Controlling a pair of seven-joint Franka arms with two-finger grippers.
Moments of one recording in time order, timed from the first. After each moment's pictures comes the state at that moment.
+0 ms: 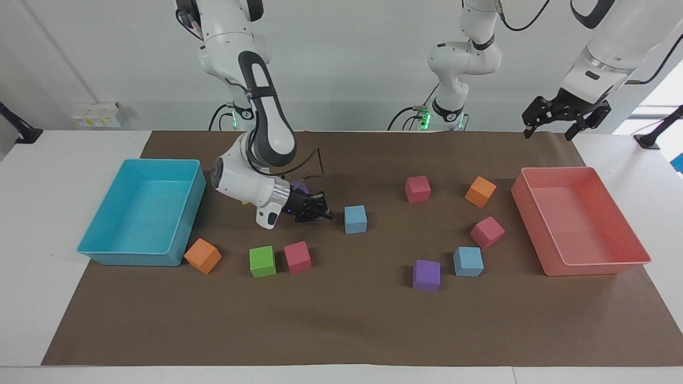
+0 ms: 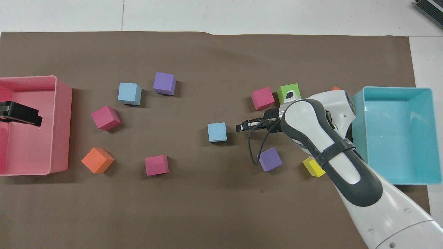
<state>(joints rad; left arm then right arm) -0.09 0.01 0.05 -1.49 0.00 1.43 0.09 0.31 0.38 -0.03 -1.95 1.10 2.16 -0.64</state>
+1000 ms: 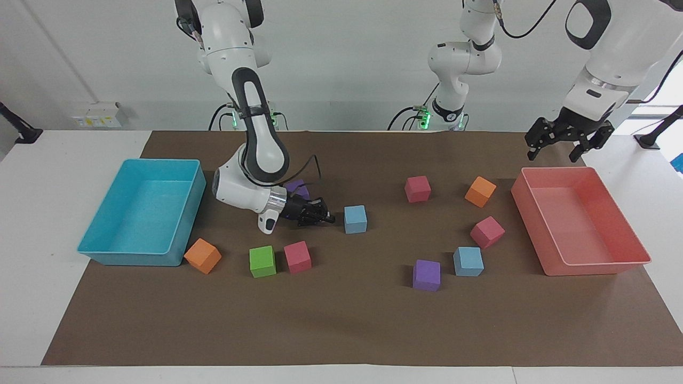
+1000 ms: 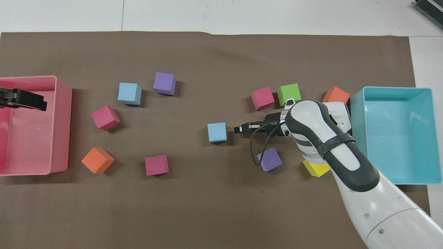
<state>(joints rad) -0.09 0.07 0.05 -1.55 0.00 1.69 0.09 0.30 0.42 -0.02 -2.00 1.26 2.16 -0.72</state>
